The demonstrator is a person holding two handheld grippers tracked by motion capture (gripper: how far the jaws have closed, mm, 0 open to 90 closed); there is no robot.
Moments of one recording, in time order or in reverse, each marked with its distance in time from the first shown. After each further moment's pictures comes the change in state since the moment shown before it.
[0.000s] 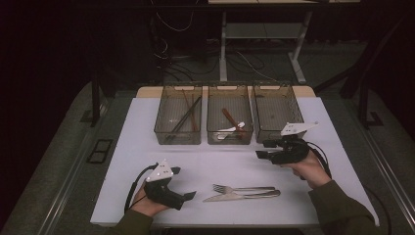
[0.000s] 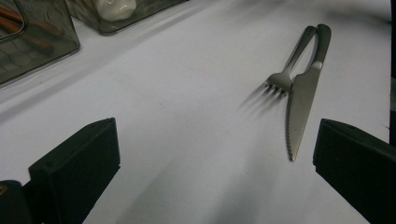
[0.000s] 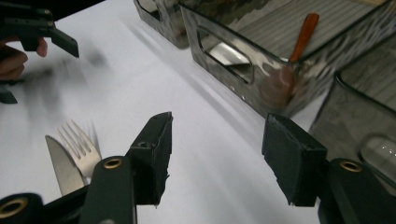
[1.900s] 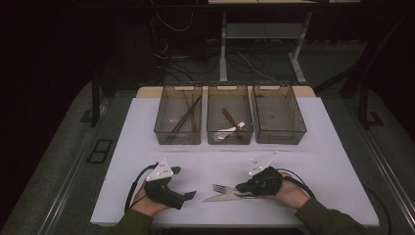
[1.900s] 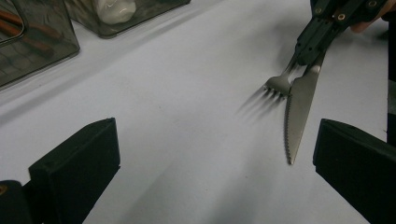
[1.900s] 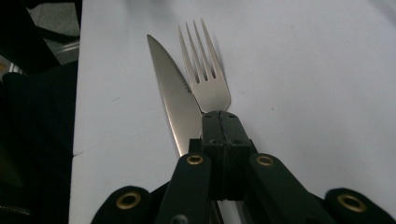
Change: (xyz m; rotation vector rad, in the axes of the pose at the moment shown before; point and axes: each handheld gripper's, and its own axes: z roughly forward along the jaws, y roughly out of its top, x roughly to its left) left arm 0.000 0.001 0.001 -0.002 -0.006 -0.002; right arm 0.076 -0.032 0.059 0.250 0.240 -0.311
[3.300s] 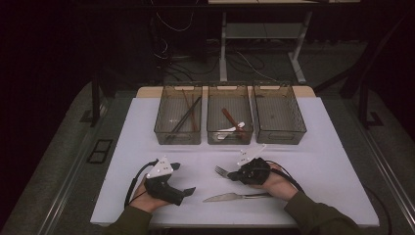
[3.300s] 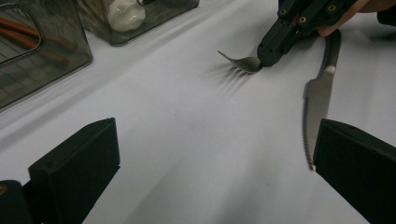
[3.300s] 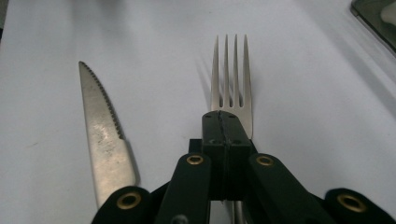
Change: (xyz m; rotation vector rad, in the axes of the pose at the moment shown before) left arm 0.011 0.004 0.005 -0.006 0.021 0.030; right arm -0.022 0.020 0.022 -0.012 -0.094 0.013
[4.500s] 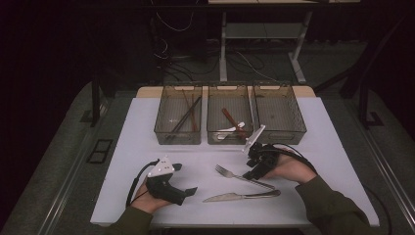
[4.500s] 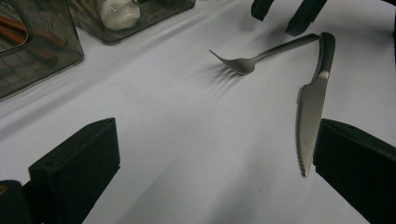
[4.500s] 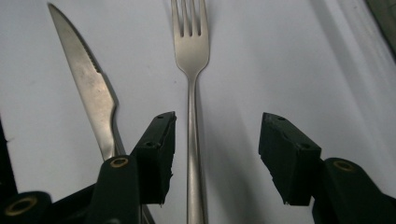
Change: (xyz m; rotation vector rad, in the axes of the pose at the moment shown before) left arm -0.003 0.001 0.002 -0.003 -0.025 -0.030; right arm -0.027 0.025 -0.034 0.362 -0.007 0.058
